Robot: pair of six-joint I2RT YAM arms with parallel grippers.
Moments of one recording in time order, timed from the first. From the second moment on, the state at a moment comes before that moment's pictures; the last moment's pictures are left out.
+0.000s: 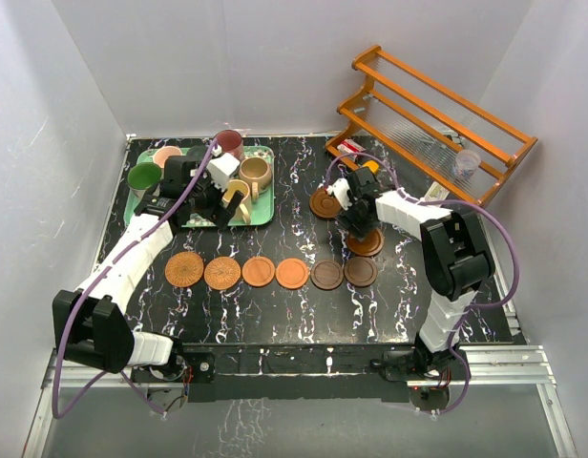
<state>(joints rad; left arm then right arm) -0.25 1.34 1.11 -0.47 0.21 0.42 0.36 1.83 1.20 -0.50 0.10 -0.48</state>
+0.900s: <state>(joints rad) -0.24 1.33 1.10 -0.46 0.21 0.43 0.44 1.71 1.04 -0.46 0.04 -0.39</state>
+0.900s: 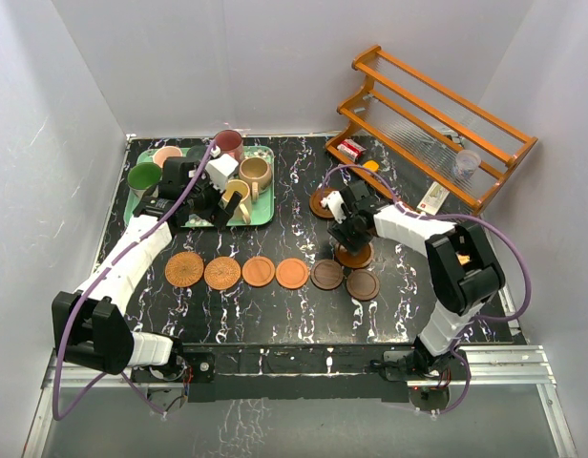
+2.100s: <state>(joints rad) -0.23 1.33 1.08 -0.46 0.22 0.43 0.34 1.80 1.16 -0.48 0.09 -0.37</state>
